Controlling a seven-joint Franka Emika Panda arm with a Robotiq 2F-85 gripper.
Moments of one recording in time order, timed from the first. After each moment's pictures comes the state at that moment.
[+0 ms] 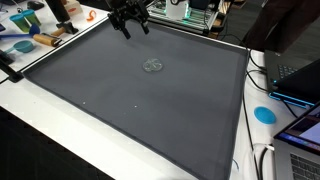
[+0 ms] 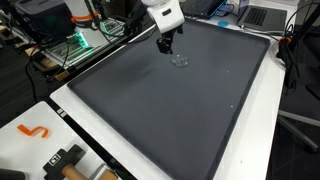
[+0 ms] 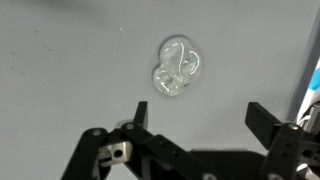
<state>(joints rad) -0.10 0.16 0.02 -2.23 0.58 2.26 -0.60</state>
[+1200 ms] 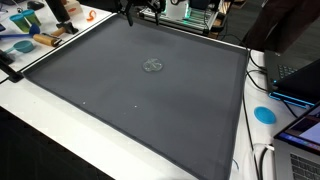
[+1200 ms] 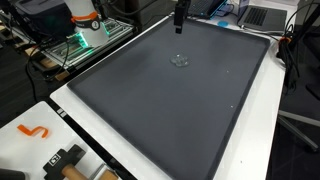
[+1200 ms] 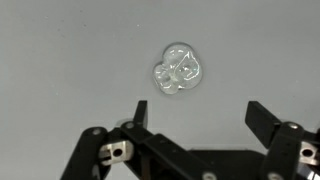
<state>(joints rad) 0.03 0.10 0.06 -2.11 0.10 2.13 -0.30</state>
